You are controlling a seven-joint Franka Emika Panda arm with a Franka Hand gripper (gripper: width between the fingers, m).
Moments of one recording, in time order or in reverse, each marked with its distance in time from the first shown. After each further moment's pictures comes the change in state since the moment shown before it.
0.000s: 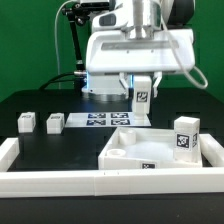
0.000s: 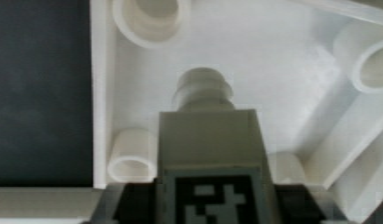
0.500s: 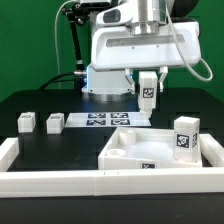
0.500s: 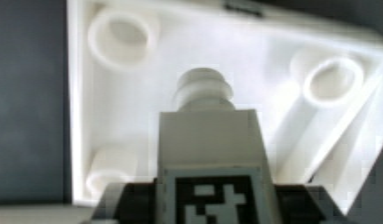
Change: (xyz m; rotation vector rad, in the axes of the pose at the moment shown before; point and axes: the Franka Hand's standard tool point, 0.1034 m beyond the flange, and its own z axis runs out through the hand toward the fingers) arm 0.007 -0.013 -0.017 0.023 -0.012 0.015
